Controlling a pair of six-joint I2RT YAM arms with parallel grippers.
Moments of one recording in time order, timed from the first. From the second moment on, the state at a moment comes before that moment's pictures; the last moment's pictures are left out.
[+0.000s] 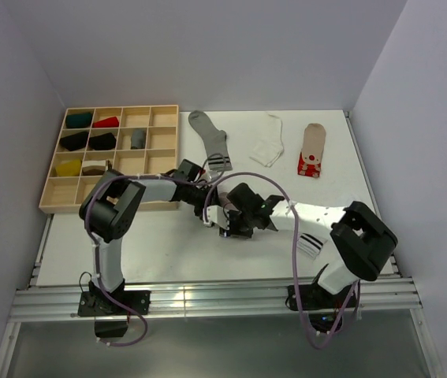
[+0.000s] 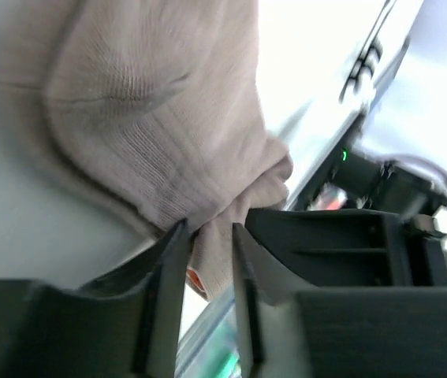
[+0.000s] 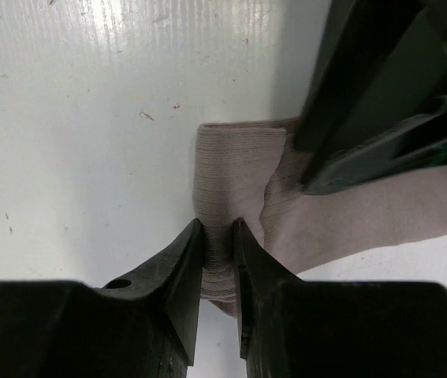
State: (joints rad) left arm -0.56 2.02 1.10 -0.16 0.84 -0.68; right arm 0.83 1.51 0.79 -0.34 -0.26 -0.68
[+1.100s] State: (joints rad) left arm -0.67 1.29 0.54 0.39 0.24 -0.59; right arm 0.59 2.12 1.49 -1.13 -0.70 -0.69
